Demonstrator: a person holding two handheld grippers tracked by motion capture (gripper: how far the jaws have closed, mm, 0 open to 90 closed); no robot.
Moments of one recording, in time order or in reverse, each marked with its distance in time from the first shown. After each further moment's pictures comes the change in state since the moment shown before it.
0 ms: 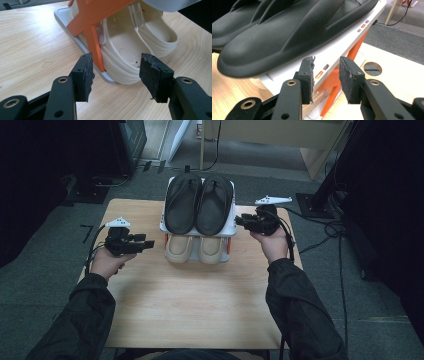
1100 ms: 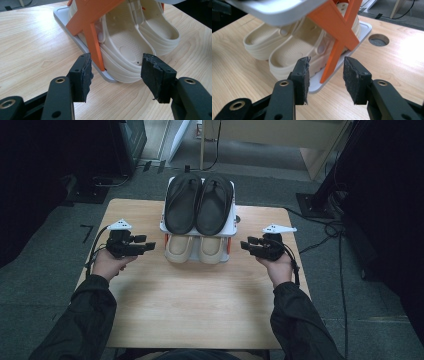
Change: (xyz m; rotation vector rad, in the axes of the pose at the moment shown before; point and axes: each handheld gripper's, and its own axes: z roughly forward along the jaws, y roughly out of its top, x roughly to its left) left arm -0.002 -0.006 0.004 -0.007 0.010 0.025; right arm -0.013 -0.086 -0.001 -0.006 0.030 0.000
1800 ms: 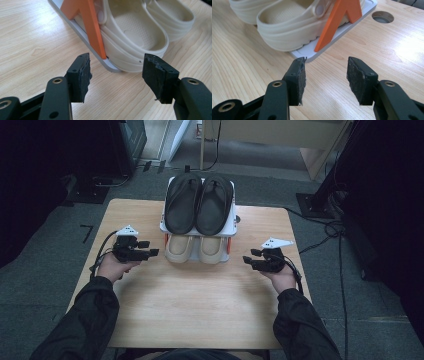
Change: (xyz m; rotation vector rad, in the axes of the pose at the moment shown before) left arm 0.002 -0.020 0.025 0.067 0.009 0.035; right arm -0.009 -0.045 0.006 0.079 -0.009 -0.105
